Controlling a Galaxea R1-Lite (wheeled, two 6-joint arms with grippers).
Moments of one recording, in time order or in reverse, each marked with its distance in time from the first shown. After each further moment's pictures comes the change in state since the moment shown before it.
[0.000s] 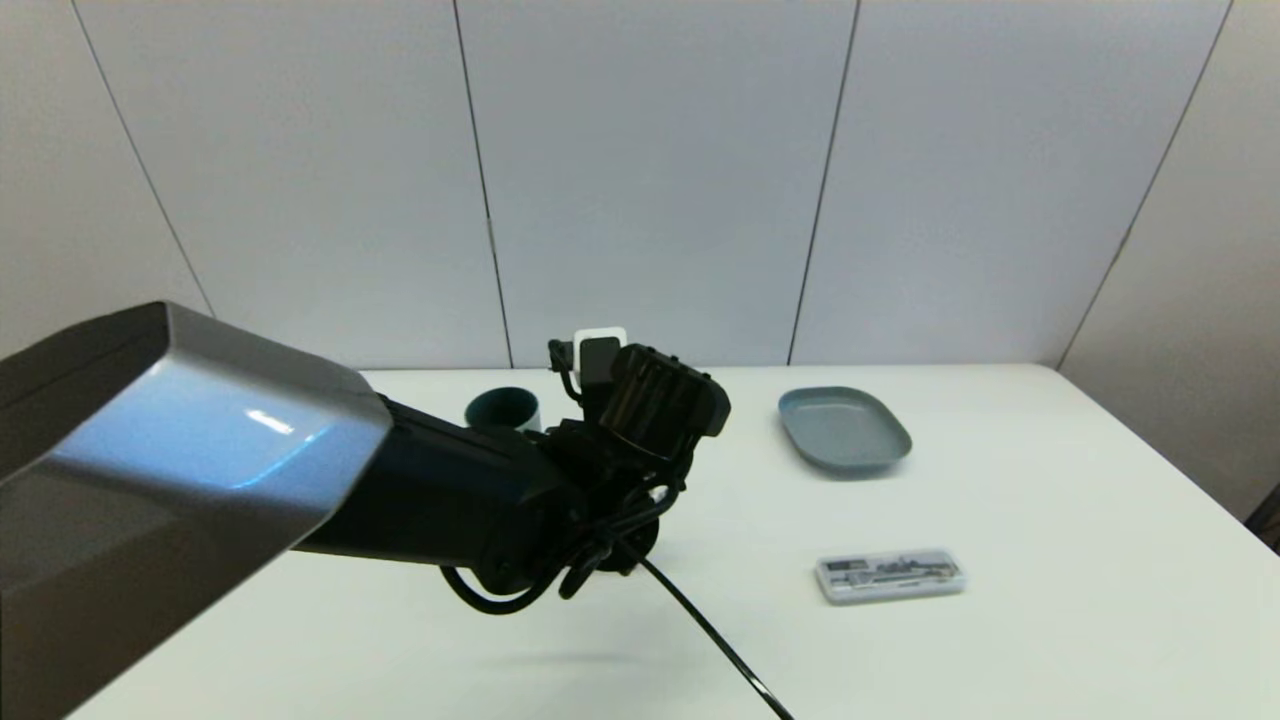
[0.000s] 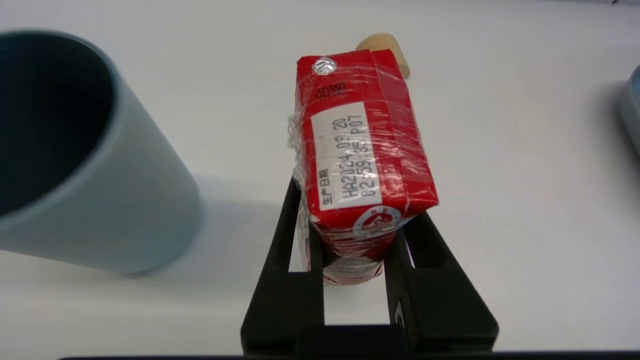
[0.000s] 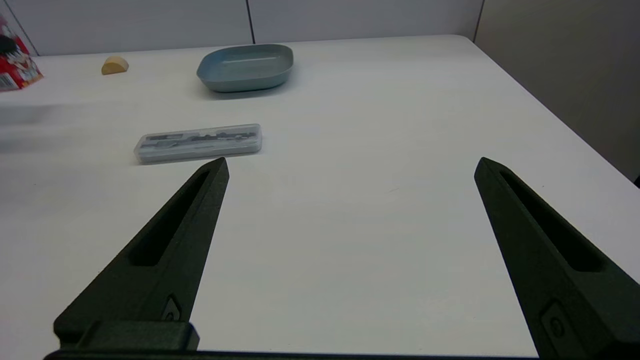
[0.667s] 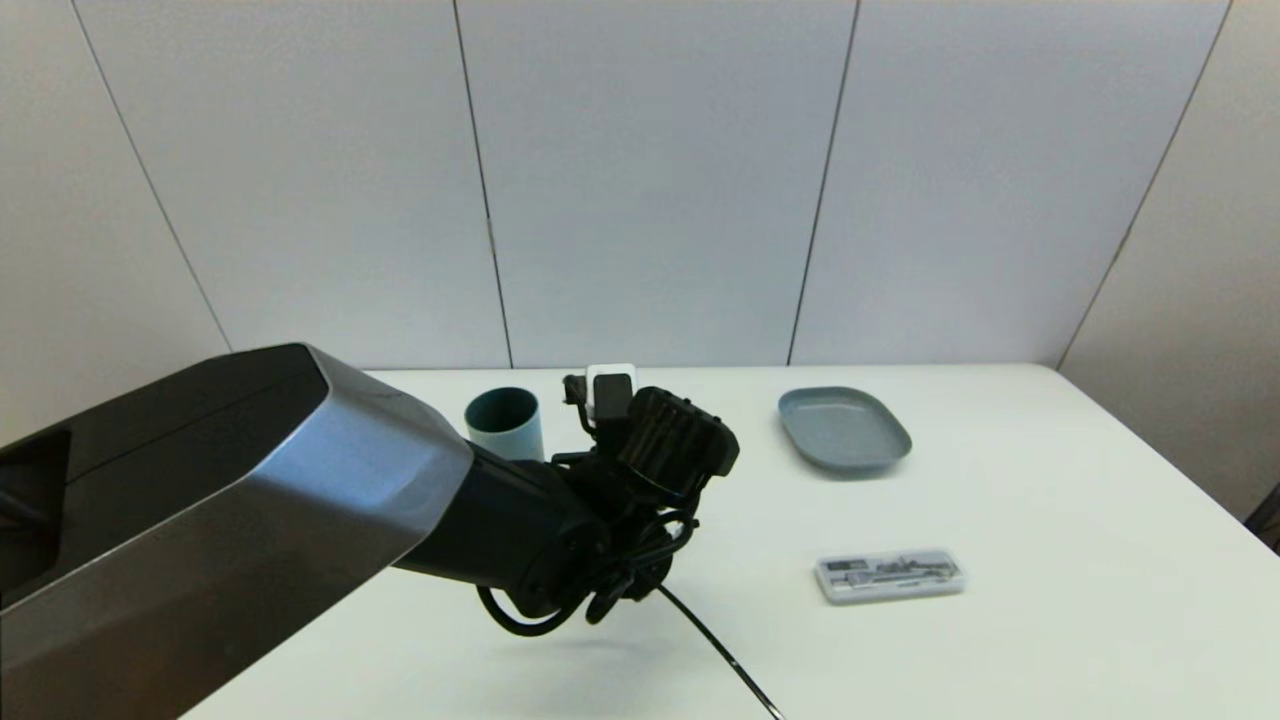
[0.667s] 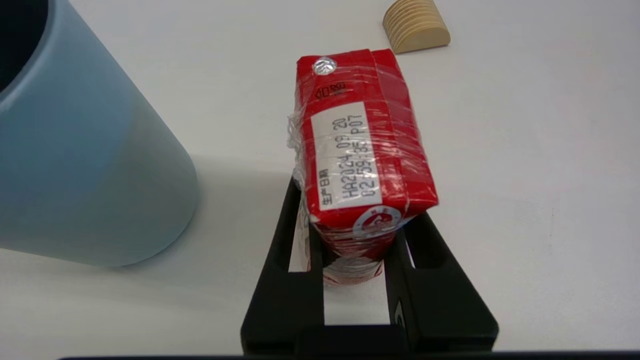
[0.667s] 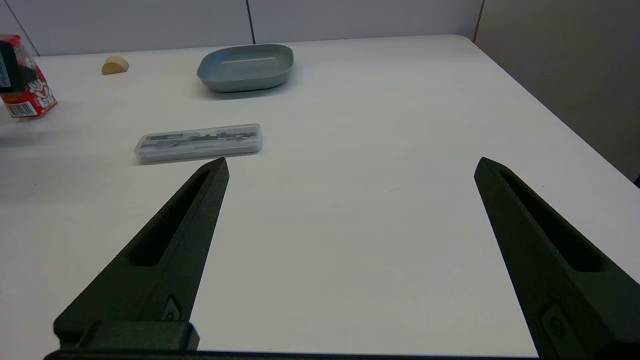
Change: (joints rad) left arm 0.001 0.082 0.014 -0.040 0.056 0.001; right arm 0.000 0.000 0.000 0.000 0.000 0.000
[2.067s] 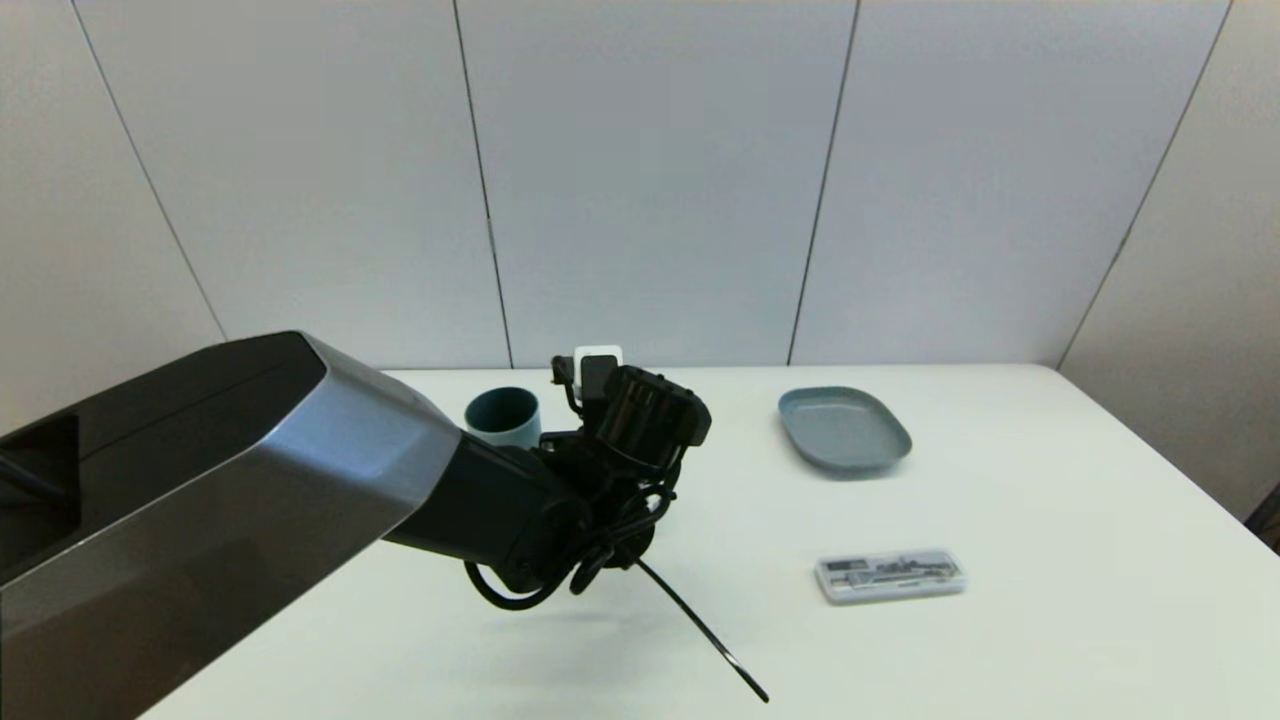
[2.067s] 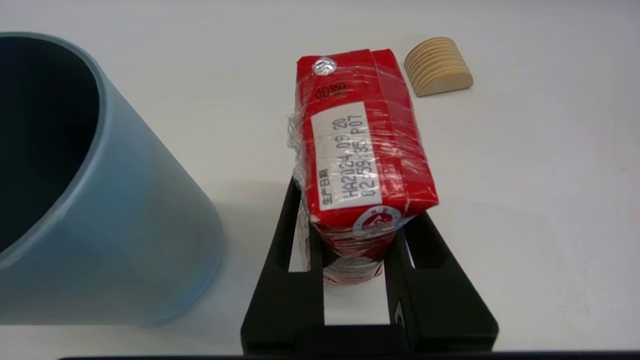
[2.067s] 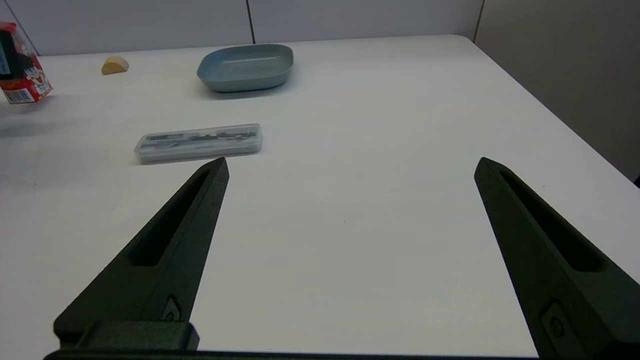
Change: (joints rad) left arm 0.051 0.004 -0.003 -0.081 -0.007 0.087; right arm 0.000 0.000 0.000 0.000 0.000 0.000
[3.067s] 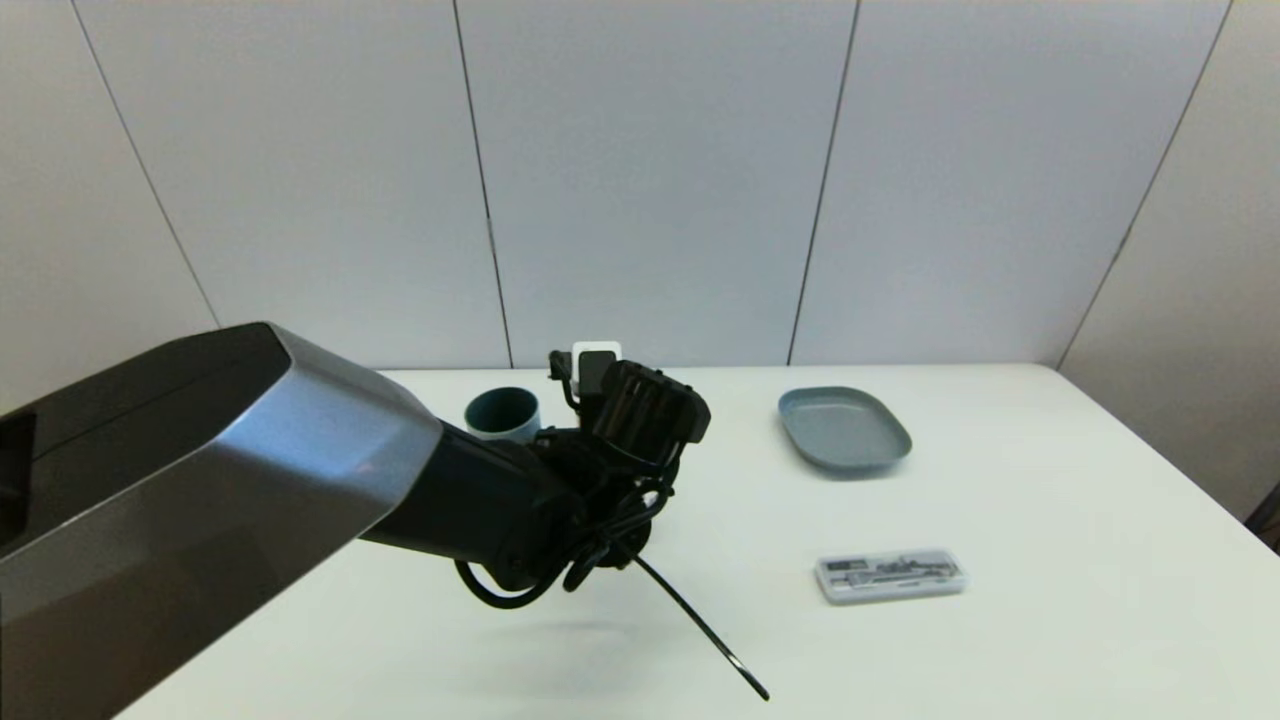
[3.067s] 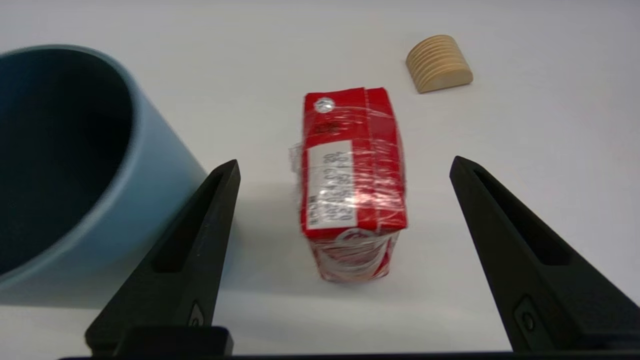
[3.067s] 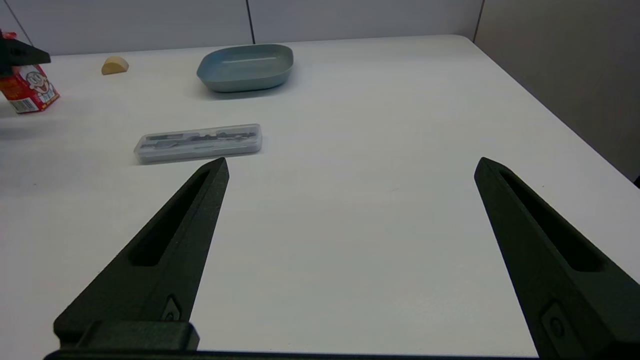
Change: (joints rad) left arm -0.004 -0.038 0.006 0.059 -0.004 0.003; right arm 0.000 0.000 0.000 0.000 0.000 0.000
